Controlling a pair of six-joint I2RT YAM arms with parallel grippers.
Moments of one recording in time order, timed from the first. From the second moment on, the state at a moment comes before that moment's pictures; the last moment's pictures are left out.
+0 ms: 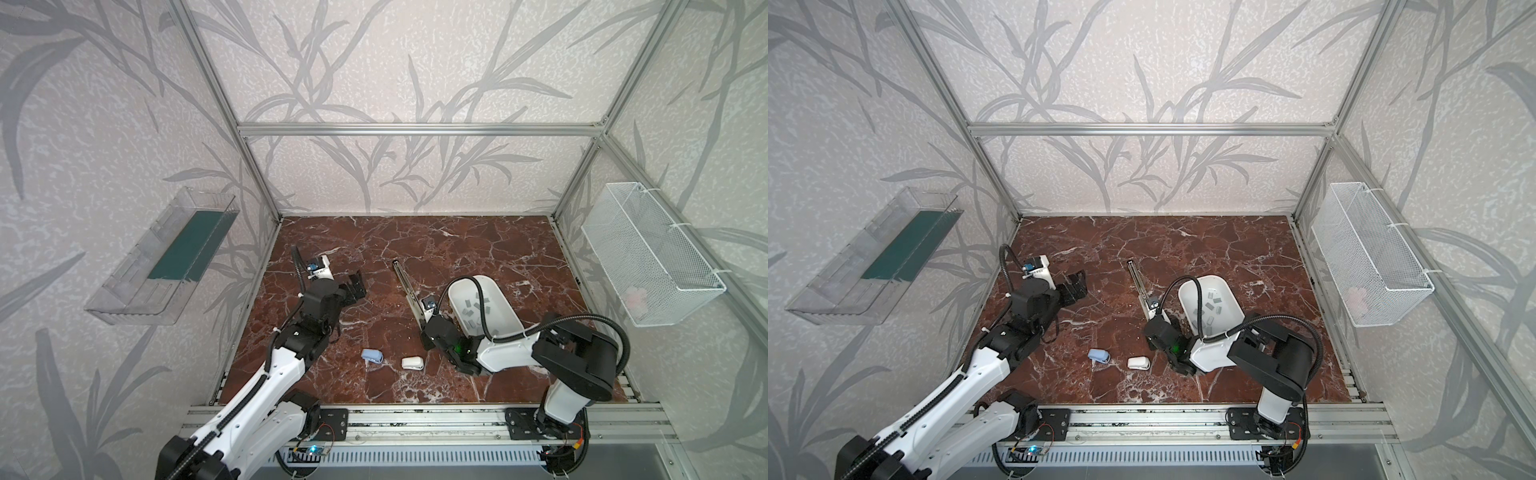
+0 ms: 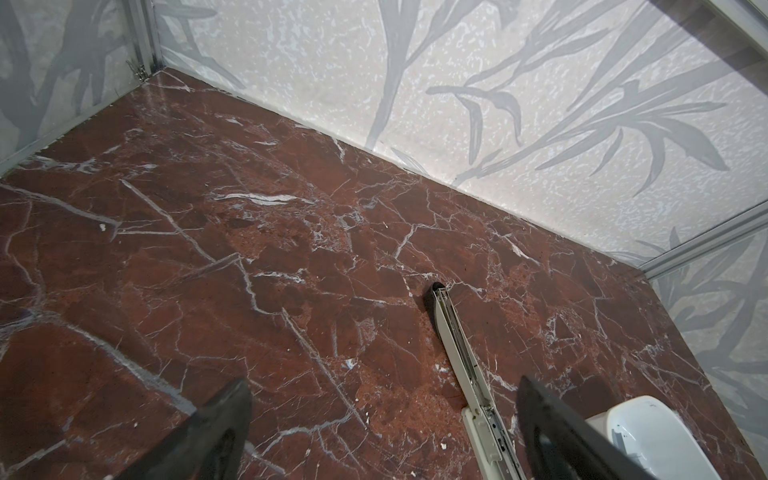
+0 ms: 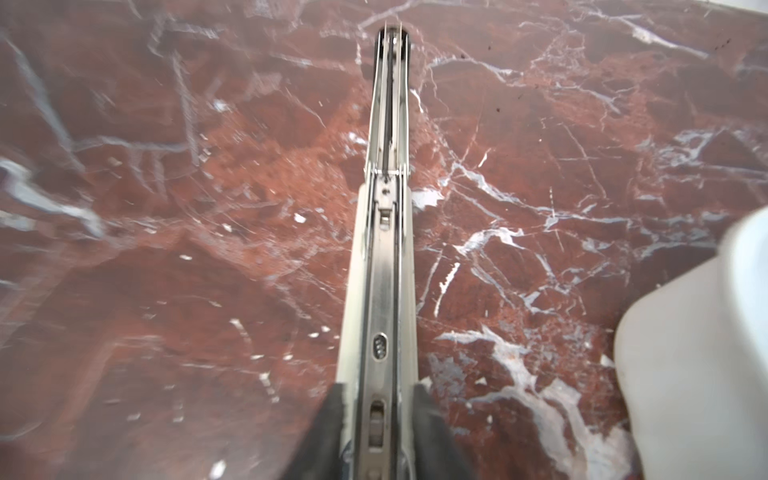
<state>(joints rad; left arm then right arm) -0.38 0.85 0.56 -0.10 -0.26 -0.55 1.03 1.67 0.59 0.45 0.45 0.34</state>
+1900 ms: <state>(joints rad) -1.05 1.43 0.57 -0.06 0.06 0.27 0.64 0.46 0.16 0.10 0.29 0.19</state>
